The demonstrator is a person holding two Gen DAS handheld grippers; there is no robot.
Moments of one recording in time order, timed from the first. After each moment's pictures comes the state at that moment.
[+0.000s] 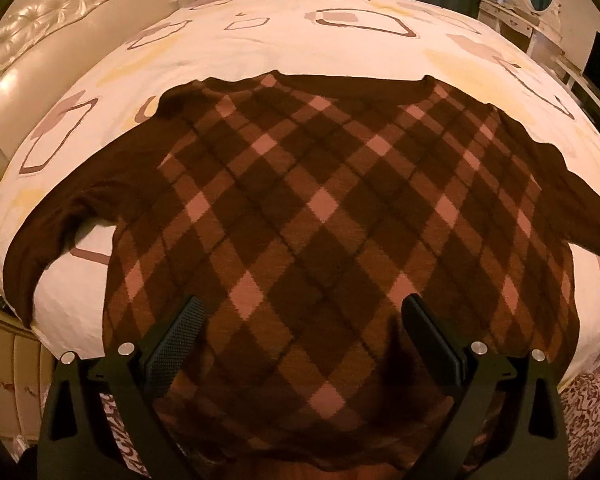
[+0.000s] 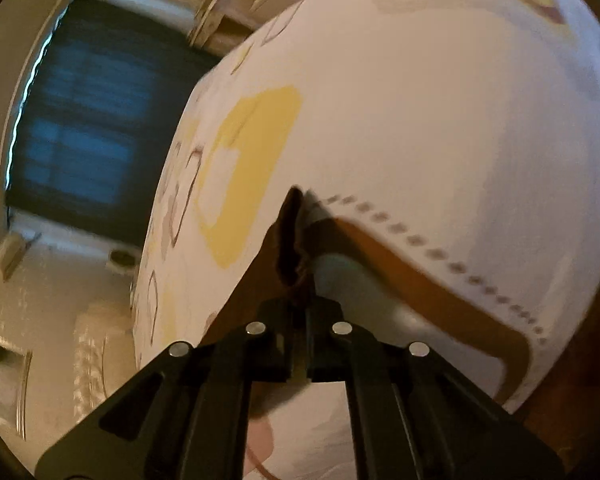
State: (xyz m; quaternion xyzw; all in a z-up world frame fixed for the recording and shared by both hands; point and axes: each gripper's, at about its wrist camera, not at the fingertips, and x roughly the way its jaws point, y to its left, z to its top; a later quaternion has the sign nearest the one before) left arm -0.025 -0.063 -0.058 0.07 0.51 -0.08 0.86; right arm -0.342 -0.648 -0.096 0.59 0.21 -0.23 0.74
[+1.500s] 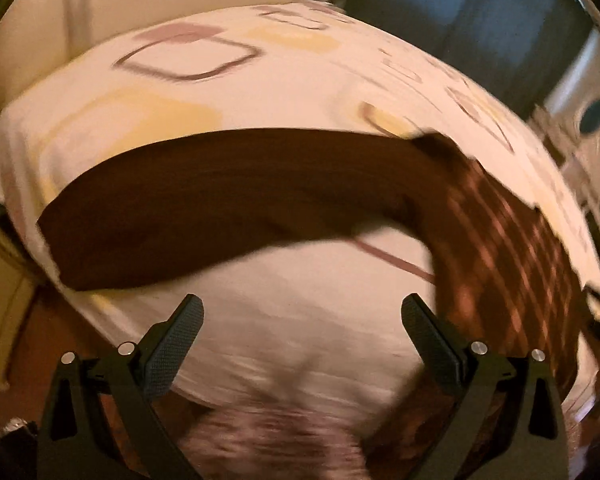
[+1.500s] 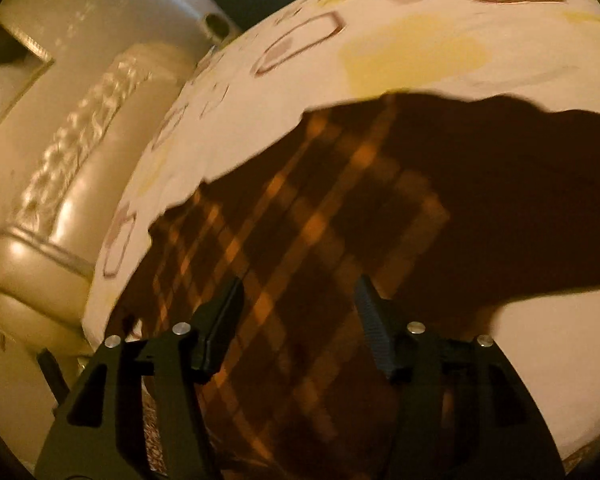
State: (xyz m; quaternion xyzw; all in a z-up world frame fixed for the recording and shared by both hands) left arm -0.011 0.233 -0.053 -0.13 0.47 -0.03 0.87; right arm -0.072 -0.244 -0.038 0.31 0.43 0.06 0.85
